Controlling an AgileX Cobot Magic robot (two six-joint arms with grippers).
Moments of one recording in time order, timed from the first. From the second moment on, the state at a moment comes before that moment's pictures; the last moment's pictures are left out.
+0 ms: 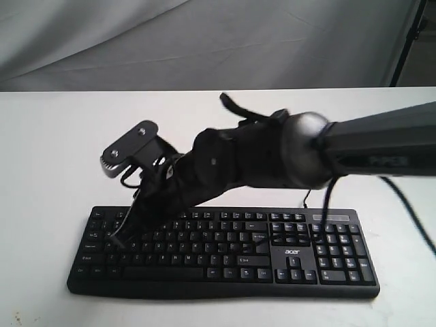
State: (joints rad) left arm -0.17 0.00 0.00 0.04 0.26 -0.02; right arm 0.86 2.00 -1.28 0.45 0.27 -0.54
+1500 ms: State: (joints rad) left arm -0.17 0.00 0.00 0.04 0.26 -0.02; right arm 0.77 1.91 -0.95 0.50 0.10 -0.49
